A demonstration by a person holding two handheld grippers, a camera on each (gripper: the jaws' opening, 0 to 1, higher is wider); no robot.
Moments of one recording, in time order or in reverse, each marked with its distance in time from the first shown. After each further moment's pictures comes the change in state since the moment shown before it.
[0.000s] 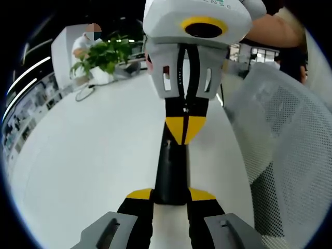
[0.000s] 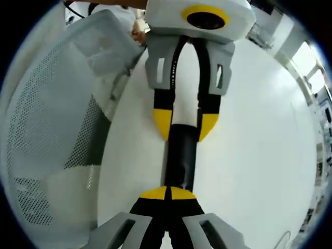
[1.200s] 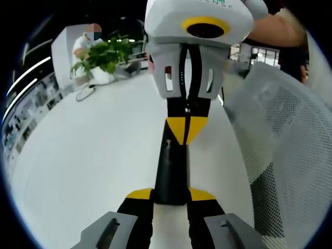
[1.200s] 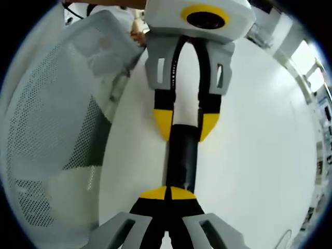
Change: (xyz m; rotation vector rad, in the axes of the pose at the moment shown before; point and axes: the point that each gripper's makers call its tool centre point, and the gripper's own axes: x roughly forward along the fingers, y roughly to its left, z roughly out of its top) left arm 0.000 0.001 -0.001 0.001 0.003 0.006; right arm 0.000 0.002 0.001 0.009 -0.003 -0.004
